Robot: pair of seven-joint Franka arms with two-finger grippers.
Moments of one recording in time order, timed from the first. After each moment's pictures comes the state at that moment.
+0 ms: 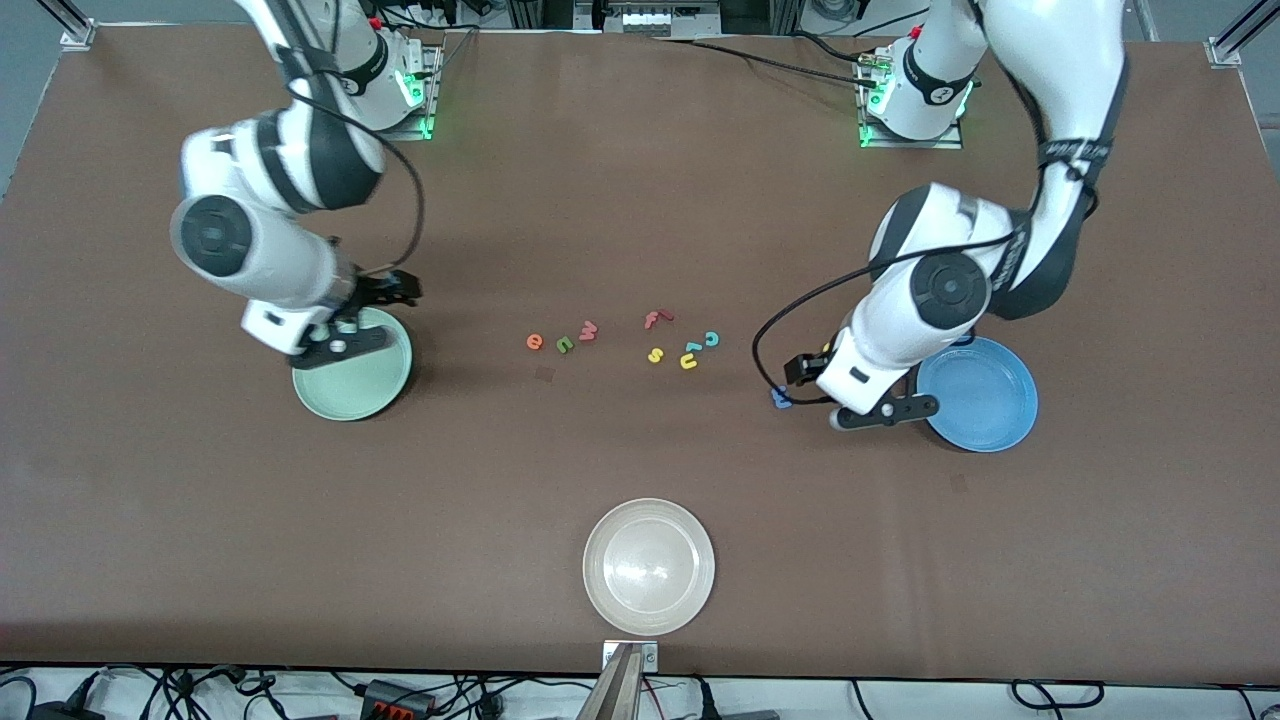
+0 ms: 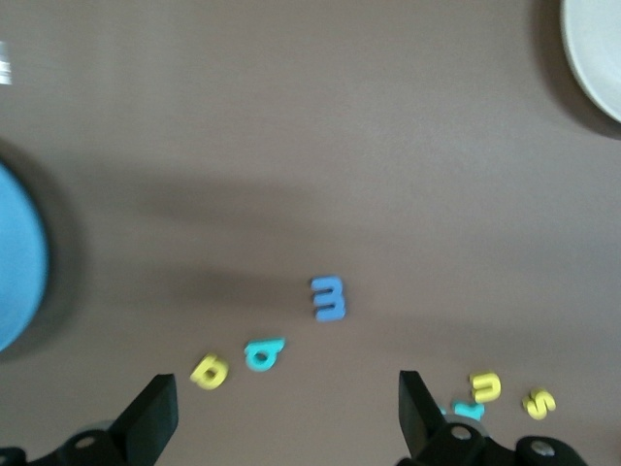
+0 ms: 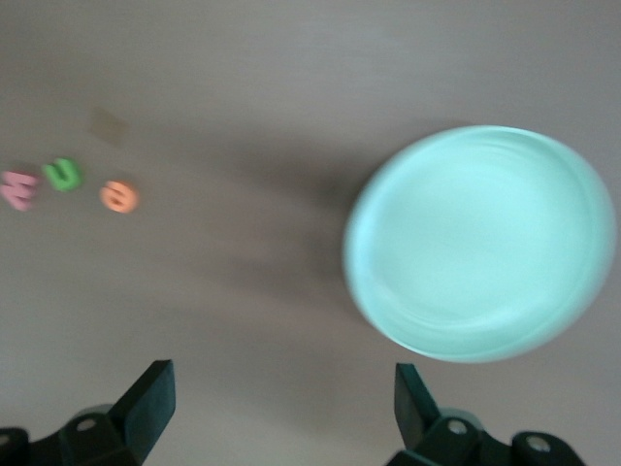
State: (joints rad) left arm -0.29 0.49 -0.10 -1.67 -0.04 2.11 -0.56; right arm 0.32 0.26 0.02 -1.94 0.07 2.01 0.01
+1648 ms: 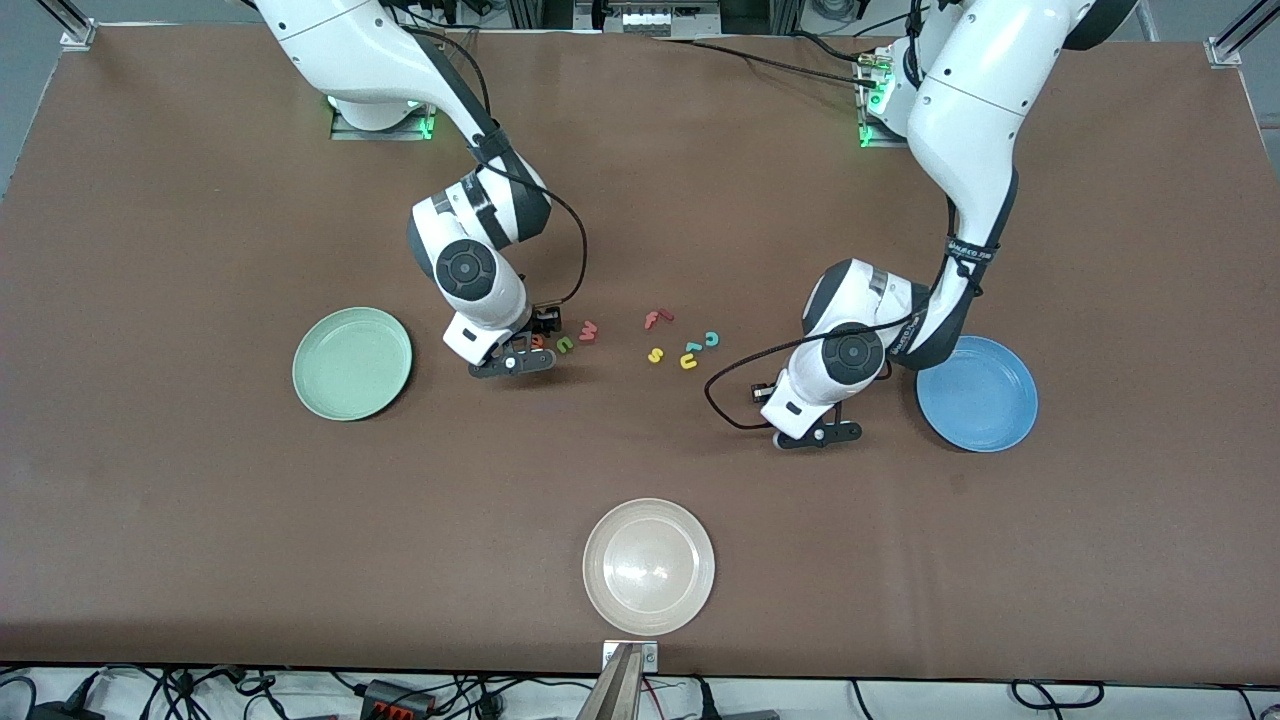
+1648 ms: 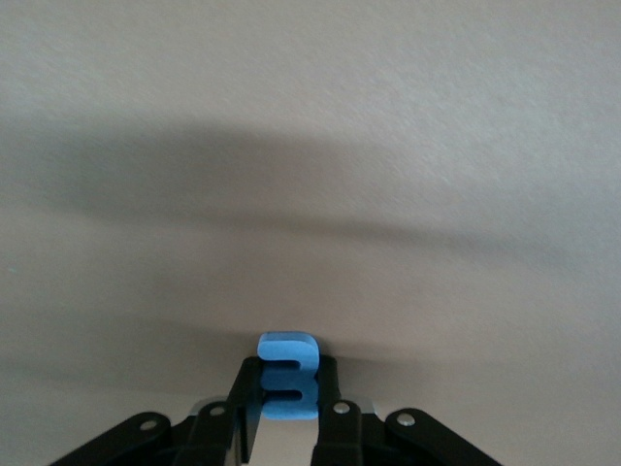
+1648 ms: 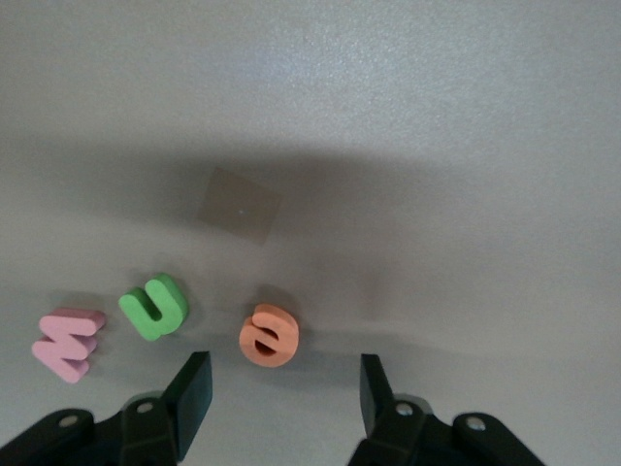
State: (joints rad) left arm -0.34 0.73 -0.09 -1.67 -0.04 2.29 -0.56; right arm 0.55 0.57 0.01 -1.91 0.09 2.37 0.34
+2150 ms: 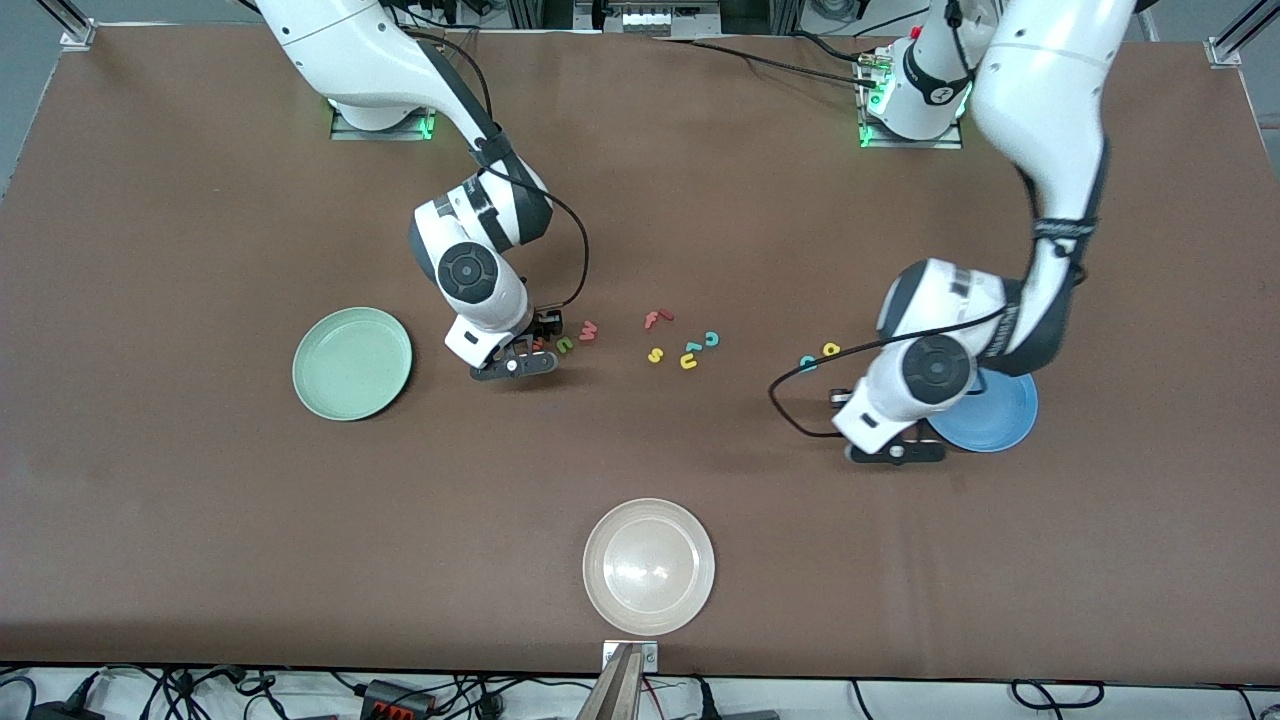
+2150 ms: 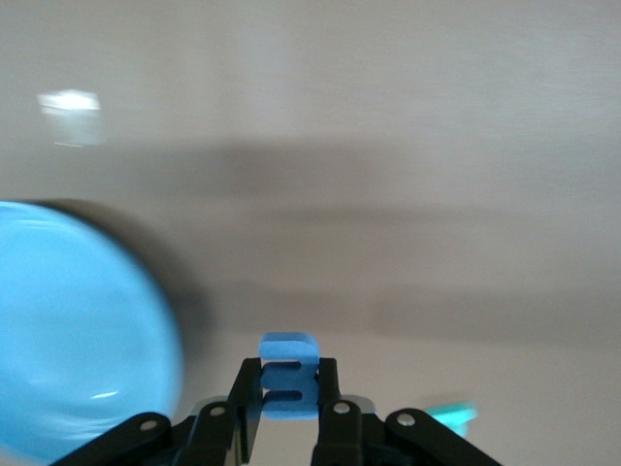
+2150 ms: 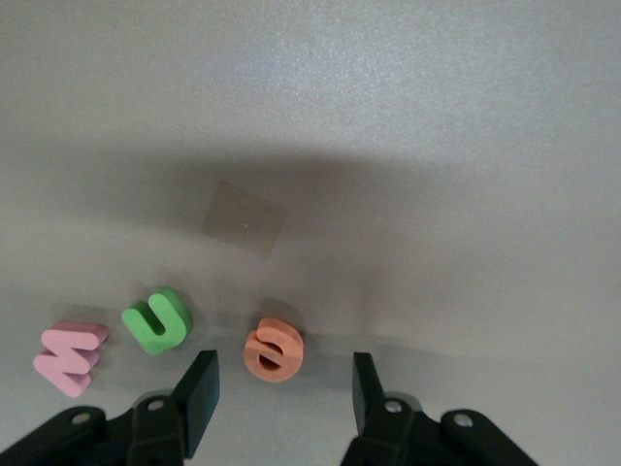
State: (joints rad) left arm -0.23 0.59 -0.02 -1.62 0.11 2.01 -0.31; right arm 0.56 0.58 0.01 -1.89 0.09 2.38 0.34
